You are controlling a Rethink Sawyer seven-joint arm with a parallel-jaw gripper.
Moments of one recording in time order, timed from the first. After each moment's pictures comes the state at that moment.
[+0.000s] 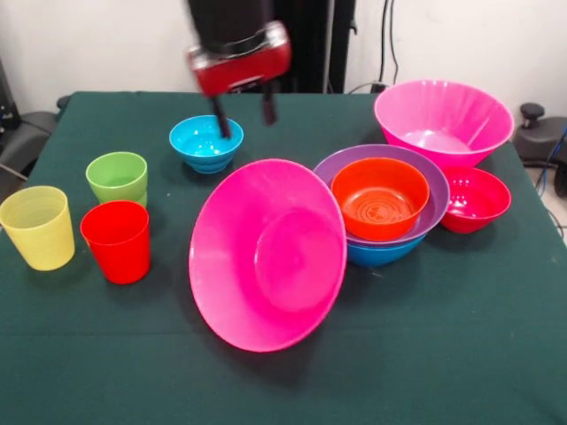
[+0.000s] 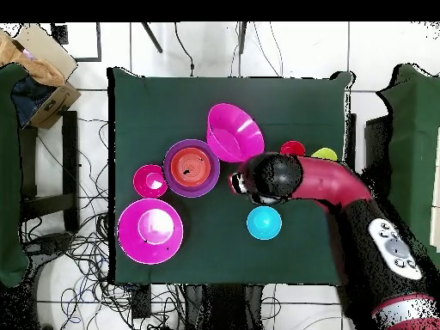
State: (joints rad) arm -0.72 -0.68 0.45 1.72 -0.32 0.78 1.33
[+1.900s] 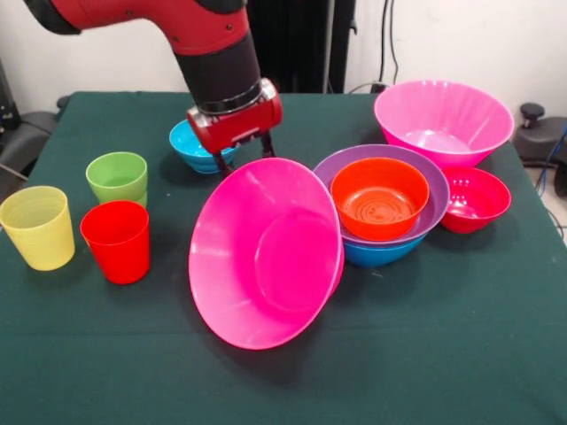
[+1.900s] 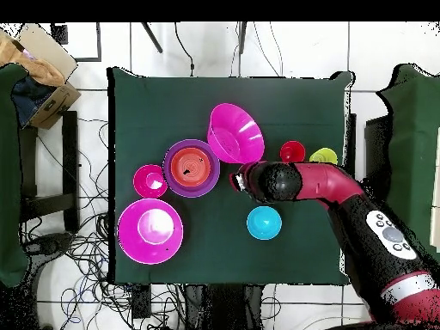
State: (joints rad) arm -0.85 -0.51 0.64 1.71 -0.55 0.63 1.33
